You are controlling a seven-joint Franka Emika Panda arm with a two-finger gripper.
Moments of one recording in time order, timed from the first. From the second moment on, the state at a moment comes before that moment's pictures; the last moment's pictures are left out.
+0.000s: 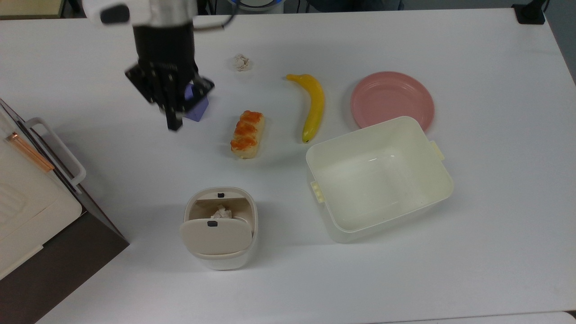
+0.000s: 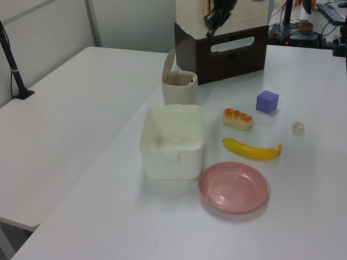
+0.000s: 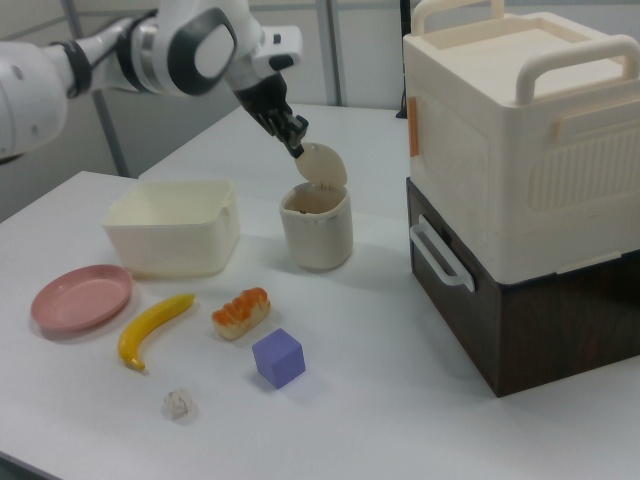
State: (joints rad) arm -0.21 0.27 0.14 -1.44 -0.10 2.13 0.27
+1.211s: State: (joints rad) arm -0.24 0.00 0.14 -1.58 0.05 1.65 0.08
